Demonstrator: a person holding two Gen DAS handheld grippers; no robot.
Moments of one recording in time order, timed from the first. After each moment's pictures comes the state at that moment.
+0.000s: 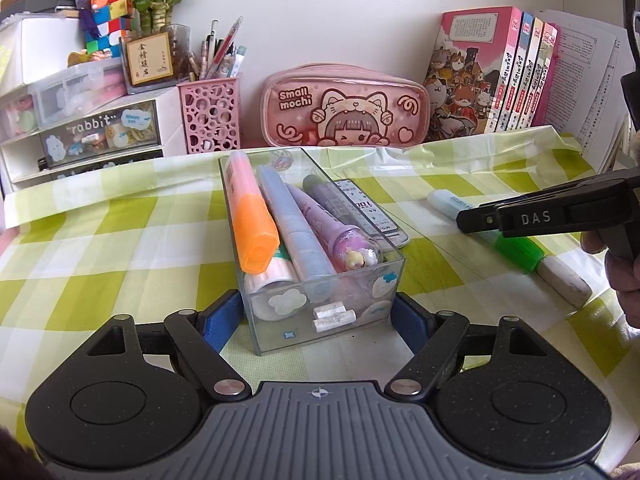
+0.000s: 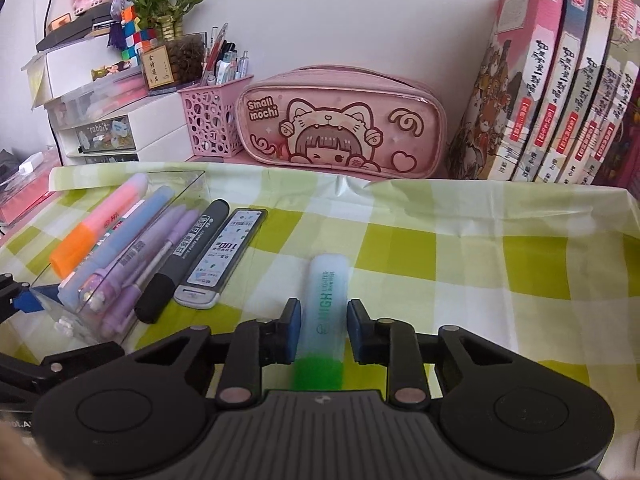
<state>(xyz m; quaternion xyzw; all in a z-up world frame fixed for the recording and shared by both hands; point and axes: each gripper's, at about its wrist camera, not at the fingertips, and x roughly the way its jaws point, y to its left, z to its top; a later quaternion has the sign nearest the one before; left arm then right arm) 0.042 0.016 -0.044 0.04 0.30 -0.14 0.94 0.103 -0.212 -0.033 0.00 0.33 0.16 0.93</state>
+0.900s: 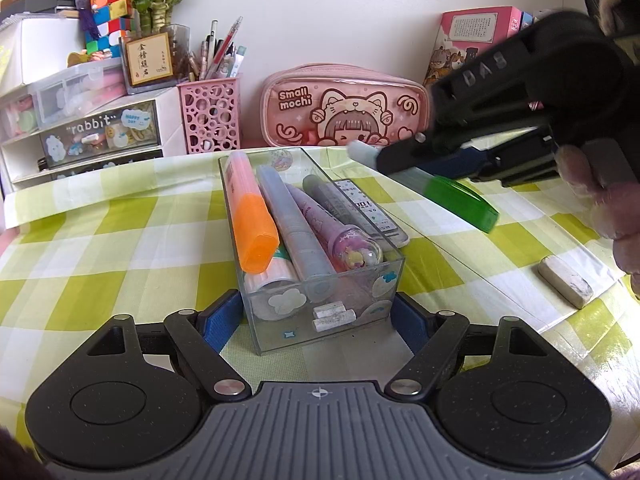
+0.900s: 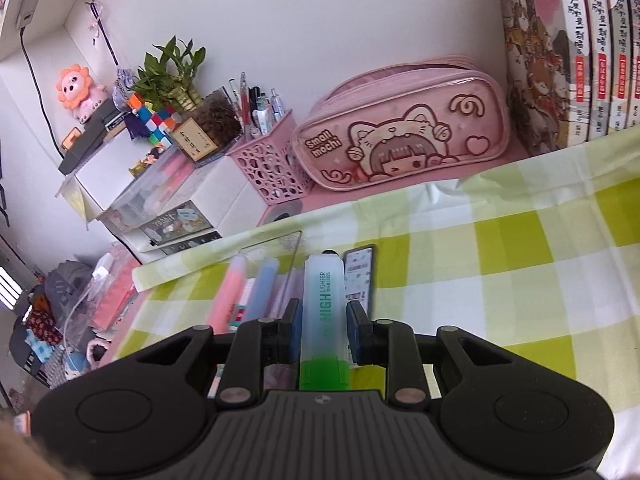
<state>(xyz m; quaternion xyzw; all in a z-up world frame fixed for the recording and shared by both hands) 0.042 0.016 -0.044 0.04 0.30 -0.14 0.94 0.123 -0.178 0.004 0.21 0.36 0.23 0.88</state>
